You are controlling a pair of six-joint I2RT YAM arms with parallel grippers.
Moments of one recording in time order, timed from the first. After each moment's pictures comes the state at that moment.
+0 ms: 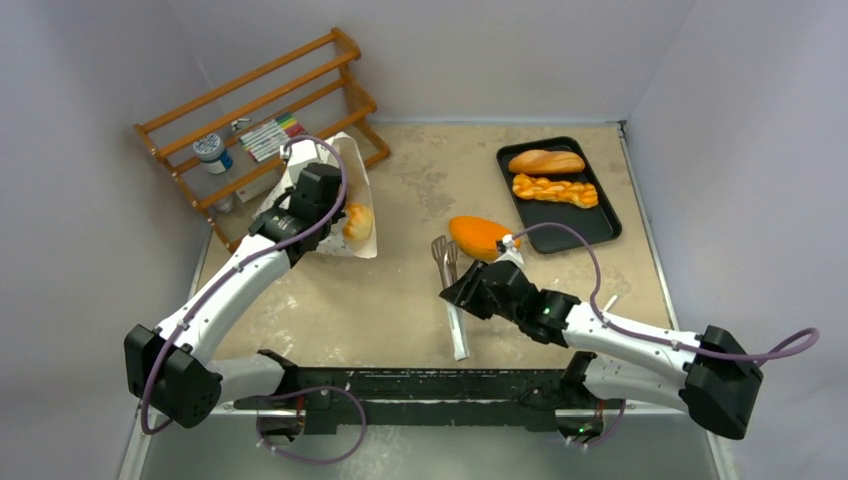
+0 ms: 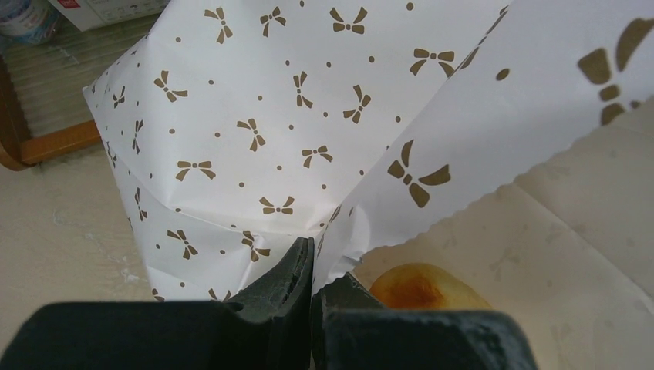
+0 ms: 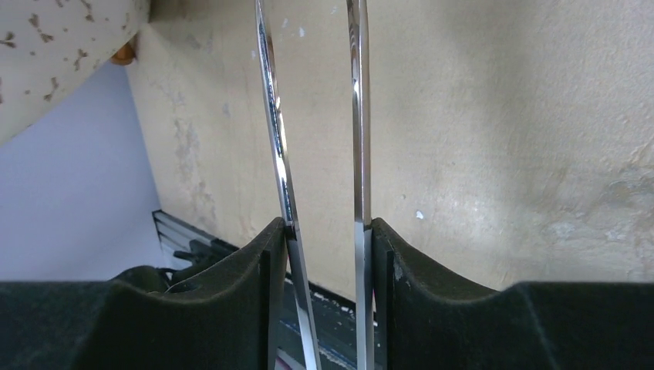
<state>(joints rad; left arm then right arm) -0.47 1.22 1.10 -0.56 -0.57 -0.57 0.95 1.05 0.51 -0.13 0.19 1.25</state>
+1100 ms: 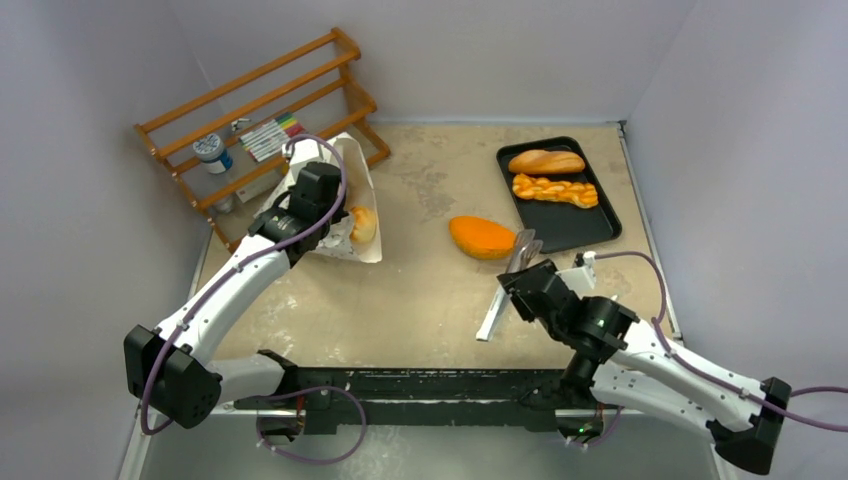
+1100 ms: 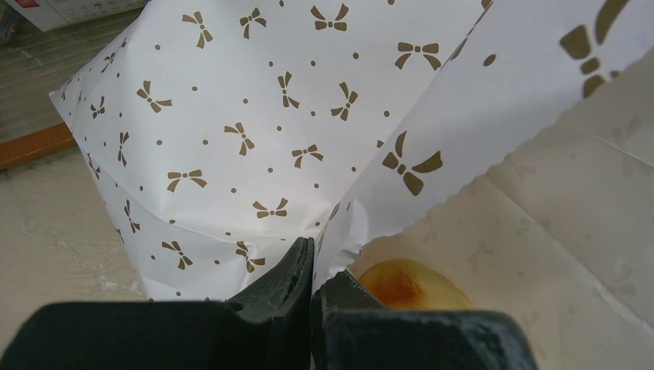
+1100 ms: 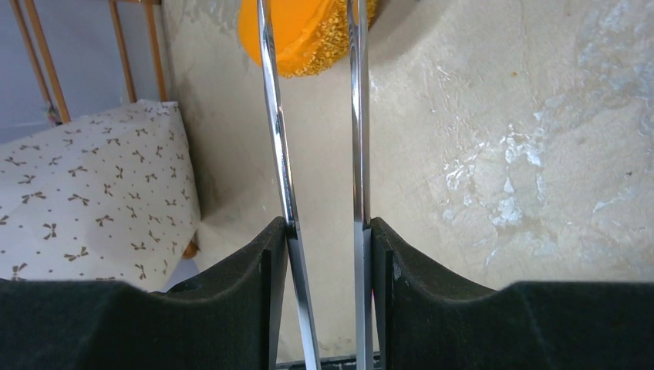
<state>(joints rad) -0.46 1.22 1.10 -0.53 -0.51 -0.57 0.95 0.72 0.64 -0.77 0.61 1.70</state>
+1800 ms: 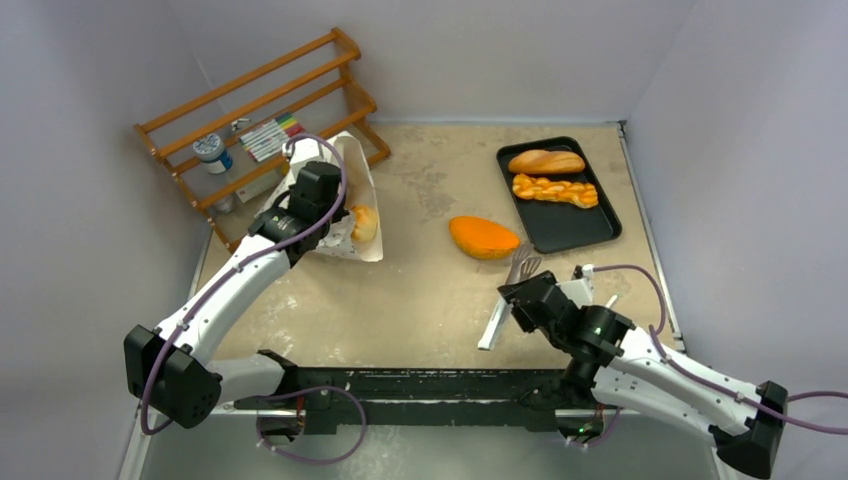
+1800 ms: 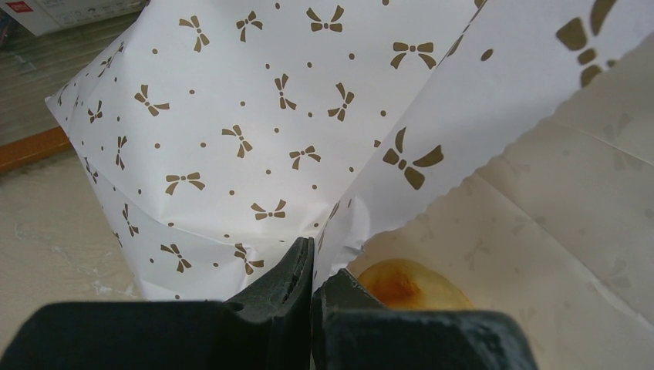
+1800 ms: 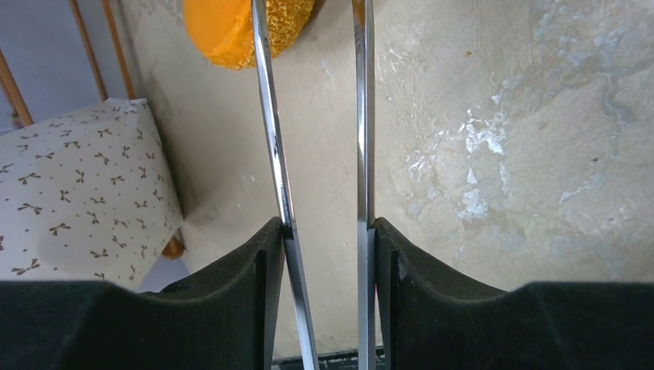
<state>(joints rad) -0.46 1.22 1.10 -0.52 -0.50 -0.56 0.95 0.65 0.53 -0.79 0.57 1.78</state>
